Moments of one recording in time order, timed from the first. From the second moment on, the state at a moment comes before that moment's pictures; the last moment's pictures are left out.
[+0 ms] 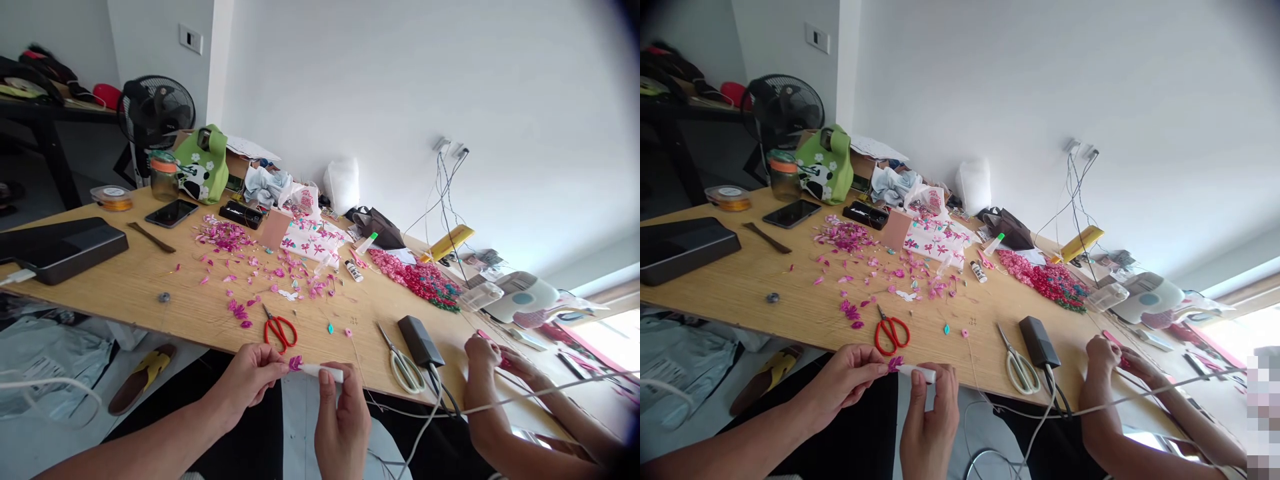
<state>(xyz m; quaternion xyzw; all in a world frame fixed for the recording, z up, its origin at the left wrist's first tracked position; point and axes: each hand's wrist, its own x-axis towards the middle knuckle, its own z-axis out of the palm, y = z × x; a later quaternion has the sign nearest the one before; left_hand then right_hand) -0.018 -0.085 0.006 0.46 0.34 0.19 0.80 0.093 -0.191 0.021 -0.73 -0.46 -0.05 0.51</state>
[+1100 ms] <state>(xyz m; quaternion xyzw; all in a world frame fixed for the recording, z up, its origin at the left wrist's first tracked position) -0.018 -0.088 0.014 0.44 0.34 0.19 0.81 0.094 -0.190 0.013 -0.73 -0.41 0.03 0.54</state>
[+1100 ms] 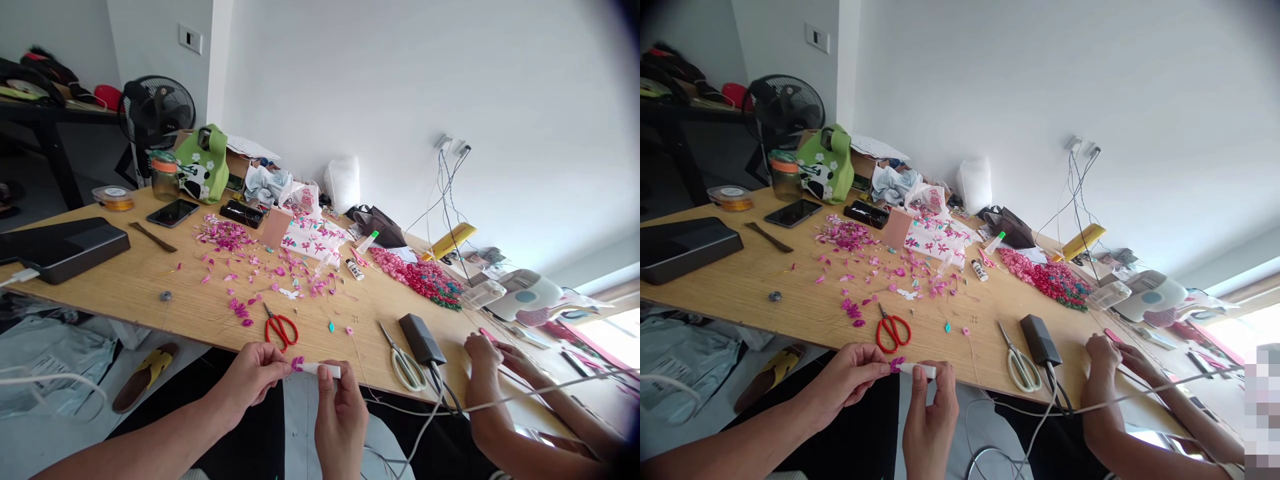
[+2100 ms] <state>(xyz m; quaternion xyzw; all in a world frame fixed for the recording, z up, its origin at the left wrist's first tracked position) -0.018 -0.085 0.013 0.47 0.33 0.19 0.80 0.092 -0.188 0.015 -0.72 -0.46 -0.04 0.51</state>
